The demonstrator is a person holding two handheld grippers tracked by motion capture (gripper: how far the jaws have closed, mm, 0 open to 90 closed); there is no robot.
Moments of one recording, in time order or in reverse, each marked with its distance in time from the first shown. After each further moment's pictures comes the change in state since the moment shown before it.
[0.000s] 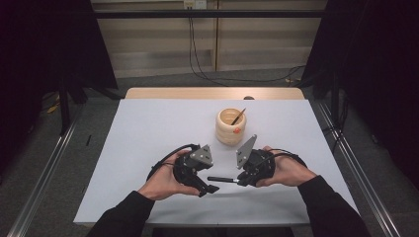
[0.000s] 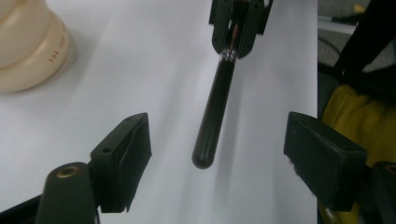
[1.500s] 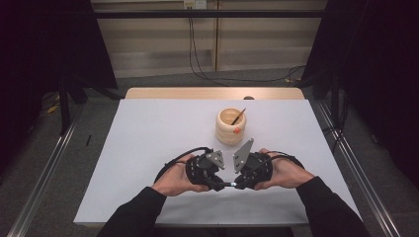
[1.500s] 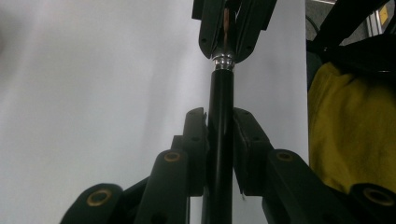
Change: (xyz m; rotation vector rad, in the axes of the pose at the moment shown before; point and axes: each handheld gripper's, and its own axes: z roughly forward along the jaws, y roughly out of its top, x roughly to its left) left arm 0.005 0.010 0.030 0.099 -0.101 0.032; right arm 0.007 0.006 0.004 -0.002 0.012 -0.048
